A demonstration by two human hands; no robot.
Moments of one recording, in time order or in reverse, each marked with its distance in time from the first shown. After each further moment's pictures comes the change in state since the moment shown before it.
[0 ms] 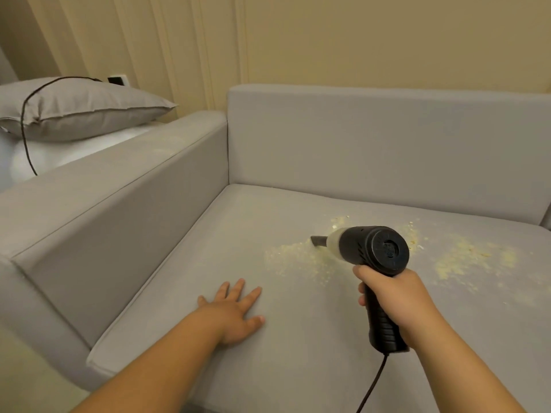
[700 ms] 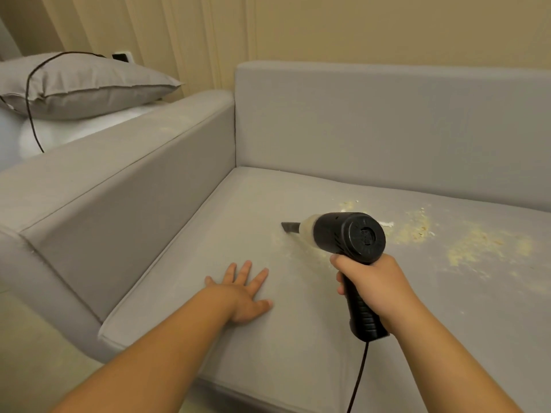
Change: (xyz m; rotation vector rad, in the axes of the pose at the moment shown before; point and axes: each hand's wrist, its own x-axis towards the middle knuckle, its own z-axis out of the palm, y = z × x) left_hand 0.008 0.004 0.001 0.042 -0.080 -0.050; right_hand -0.006 0.002 0.036 -0.049 -0.141 -0.074
